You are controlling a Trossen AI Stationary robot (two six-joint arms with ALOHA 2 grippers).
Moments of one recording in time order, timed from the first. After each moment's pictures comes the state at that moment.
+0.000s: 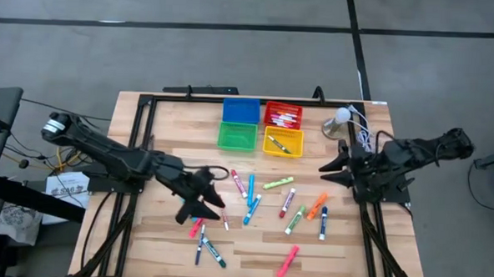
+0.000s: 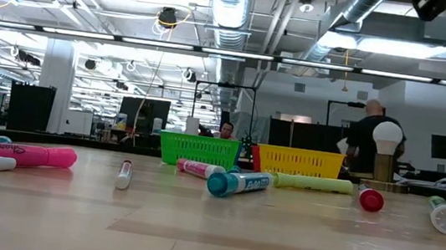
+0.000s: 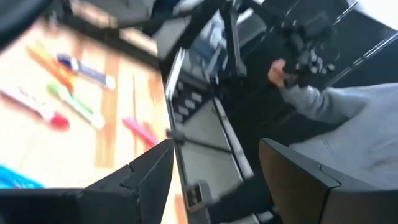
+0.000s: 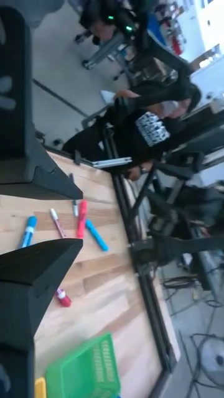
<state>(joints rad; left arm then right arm) -0.35 1.20 0.80 0.19 0.18 -0.62 0.35 0.52 0.69 -0.34 0.15 0.33</state>
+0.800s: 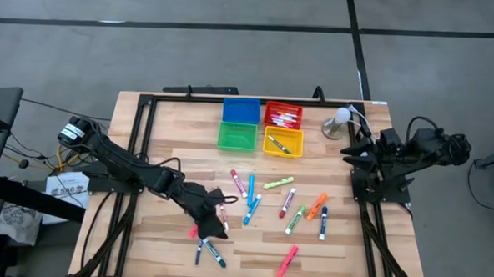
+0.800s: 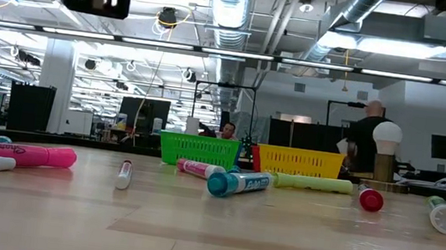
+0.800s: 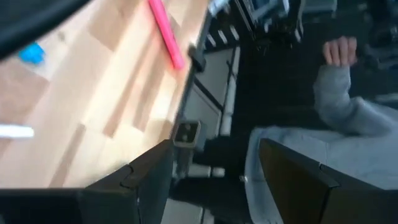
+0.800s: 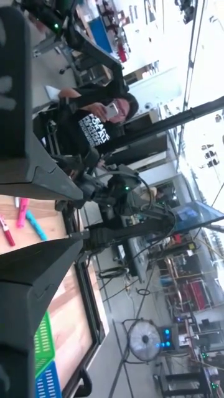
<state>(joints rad) -0.45 1.45 0.89 0.07 0.18 -1.11 0.32 0.28 0.68 -0.32 0.21 0.24</state>
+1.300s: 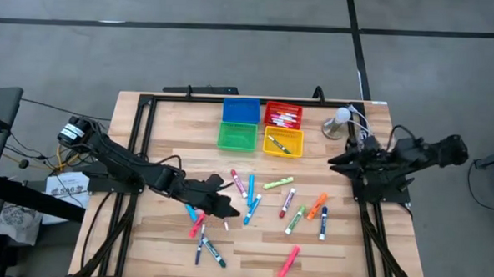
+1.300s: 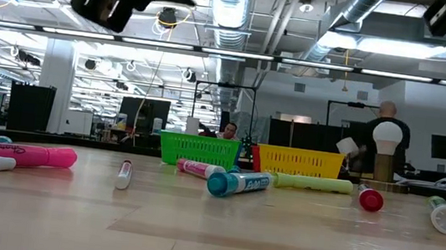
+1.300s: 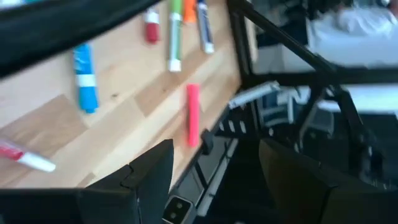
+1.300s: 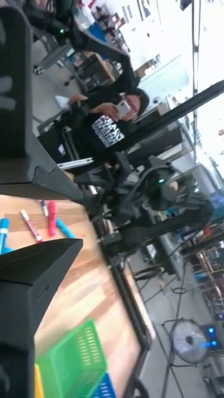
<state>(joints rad) -0.43 1.45 0.89 0.06 -0.14 -1.45 0.33 0.30 0.55 -0.29 0.21 0.41</state>
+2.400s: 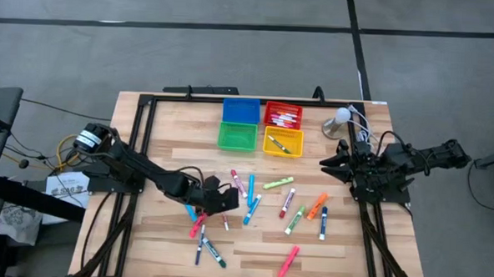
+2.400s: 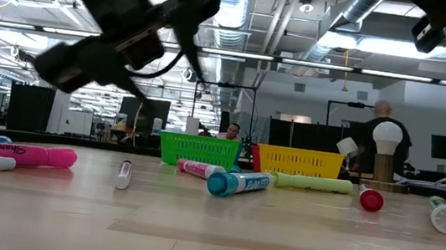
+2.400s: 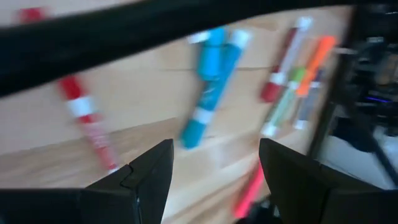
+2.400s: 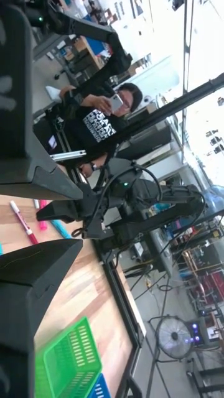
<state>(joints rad) -0.40 1.64 0.89 -0.09 -0.24 -1.90 0.27 0.29 0.38 -0.05 0.18 0.37</state>
